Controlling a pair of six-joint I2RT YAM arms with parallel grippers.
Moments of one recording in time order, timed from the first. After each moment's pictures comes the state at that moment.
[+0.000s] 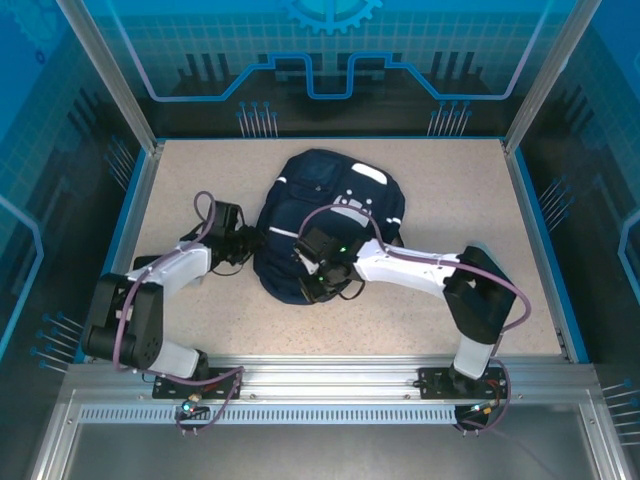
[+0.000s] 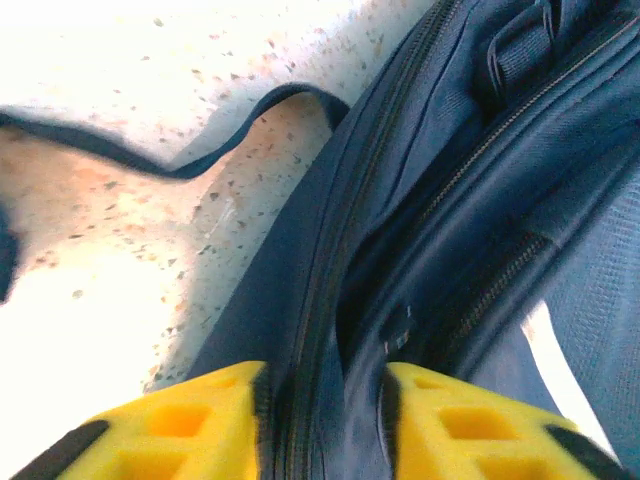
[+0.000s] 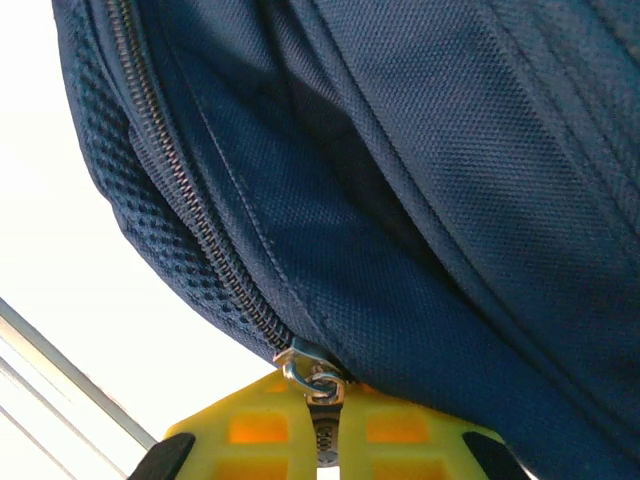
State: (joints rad) left arm -0.16 1.43 0.76 -0.27 0.18 -0.92; right arm 0.96 1.79 1.28 -0.69 -0.14 0.45
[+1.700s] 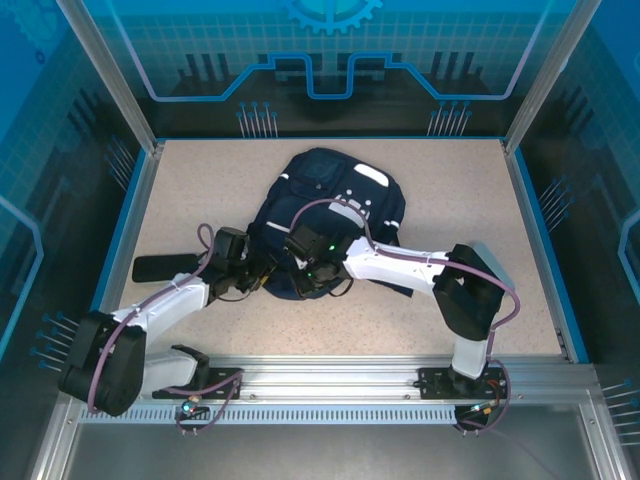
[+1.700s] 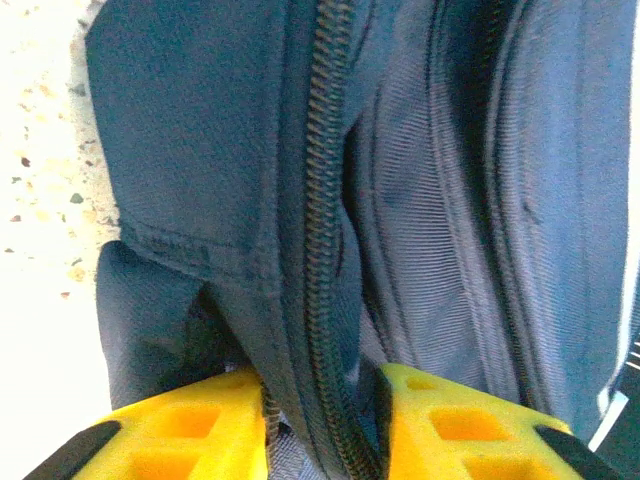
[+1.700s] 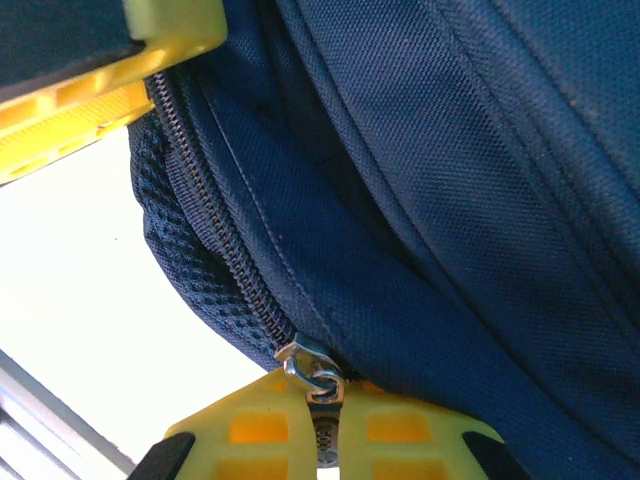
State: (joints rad) left arm -0.31 1.23 0.54 -0.21 0.26 -1.19; right arm 0.99 1.84 1.36 -0.70 -0.05 0.51
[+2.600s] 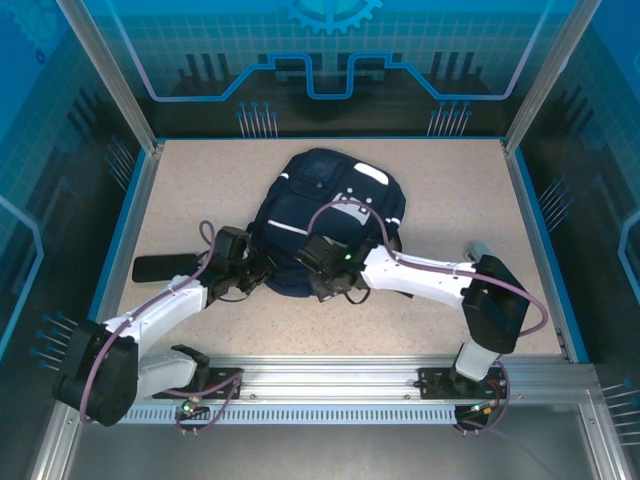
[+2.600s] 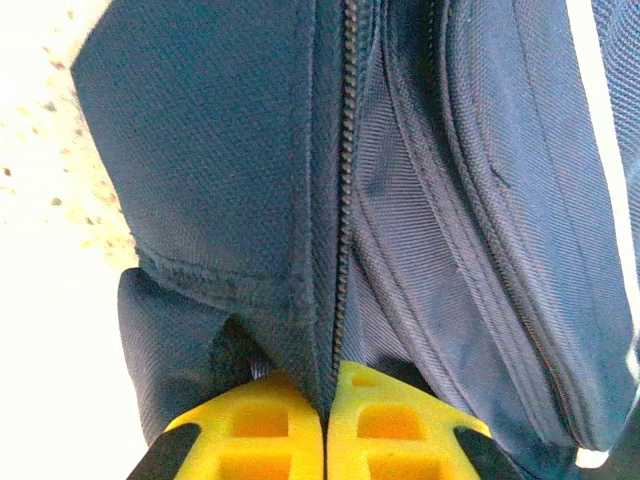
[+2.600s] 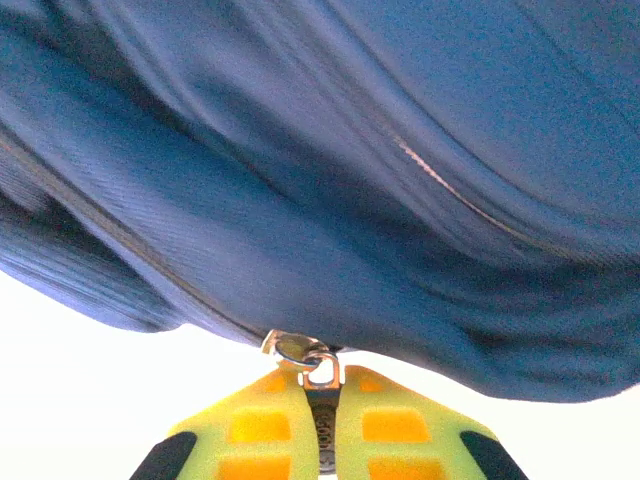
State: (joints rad) left arm -0.34 1.17 0.56 -0.26 0.19 -1.11; right arm 1.00 1.67 1.22 -0.81 0.21 0.55
